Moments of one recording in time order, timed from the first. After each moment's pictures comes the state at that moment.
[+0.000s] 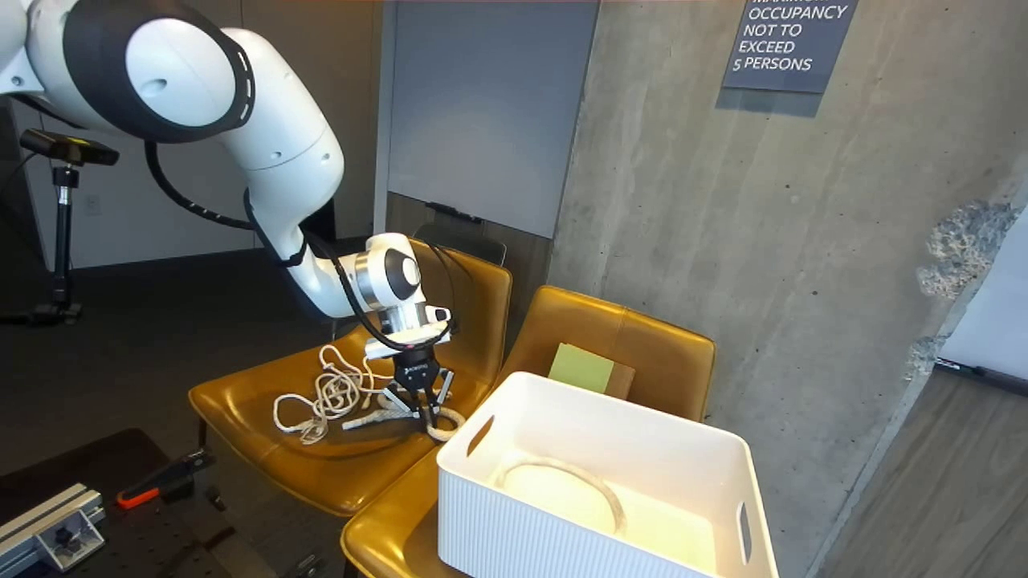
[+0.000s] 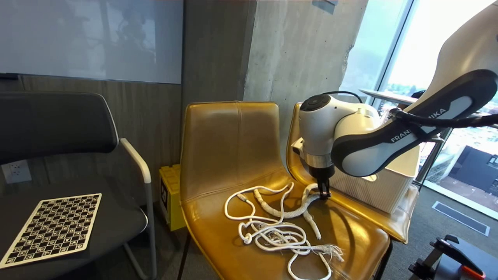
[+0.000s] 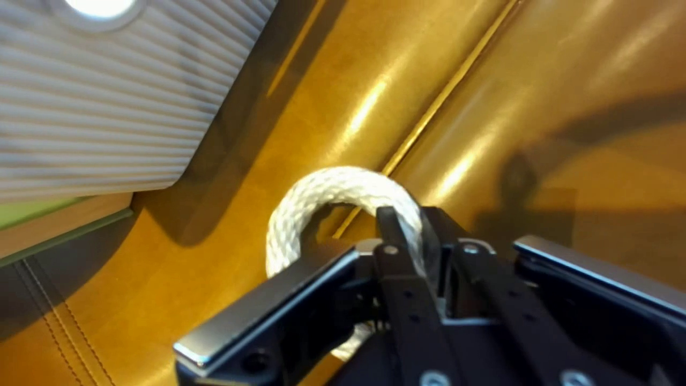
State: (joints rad) arm 0.15 0.83 -0.05 -1.63 -0.62 2.25 -0.19
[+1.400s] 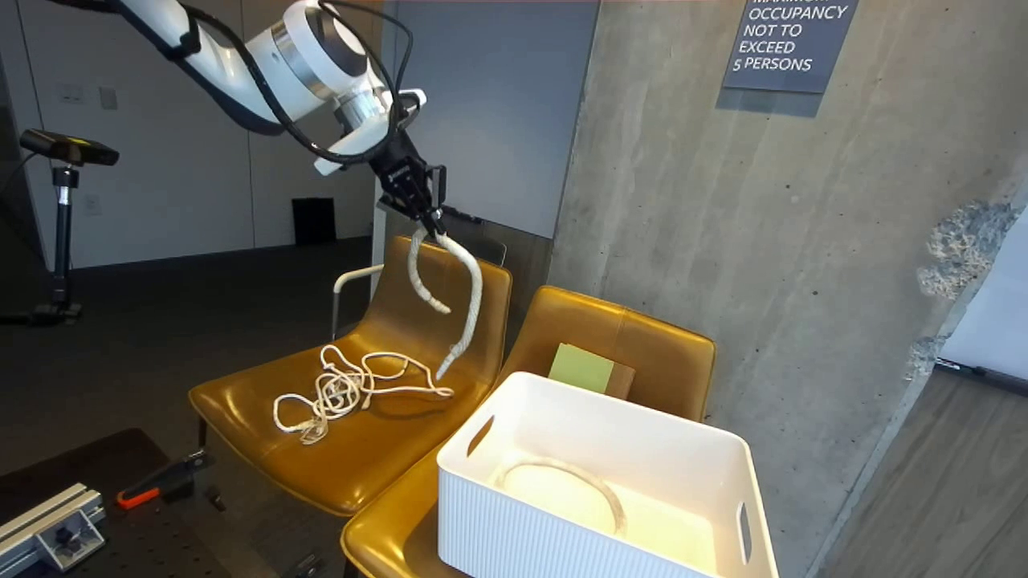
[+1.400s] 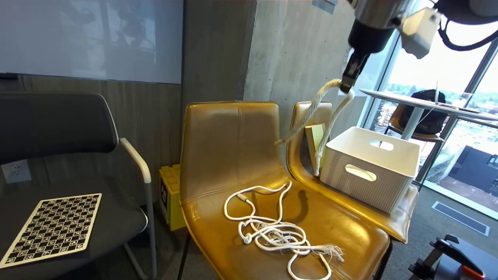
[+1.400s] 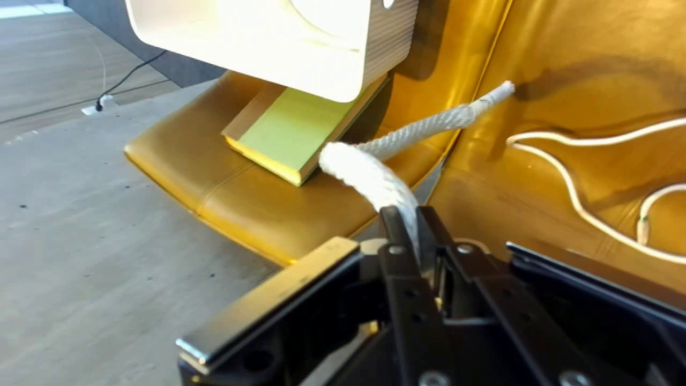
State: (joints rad) arm 0.24 0.14 -0.03 -1.88 -0.75 2.19 0.23
